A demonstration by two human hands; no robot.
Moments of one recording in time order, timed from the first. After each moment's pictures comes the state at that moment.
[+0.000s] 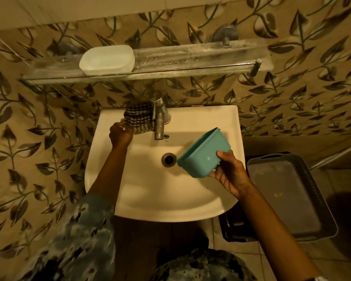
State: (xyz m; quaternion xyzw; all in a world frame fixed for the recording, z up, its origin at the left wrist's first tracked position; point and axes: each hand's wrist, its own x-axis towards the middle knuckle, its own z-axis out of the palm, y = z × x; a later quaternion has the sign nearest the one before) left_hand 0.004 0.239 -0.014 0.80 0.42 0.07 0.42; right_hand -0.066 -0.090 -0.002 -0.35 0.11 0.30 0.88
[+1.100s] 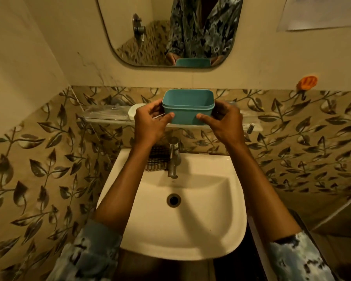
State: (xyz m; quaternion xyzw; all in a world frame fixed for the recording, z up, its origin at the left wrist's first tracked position) left_hand -0.031 0.162 0.205 0.76 0.06 0.27 0.58; right_hand 0.007 -0.021 0.204 -0.74 -0.15 -0.10 0.65
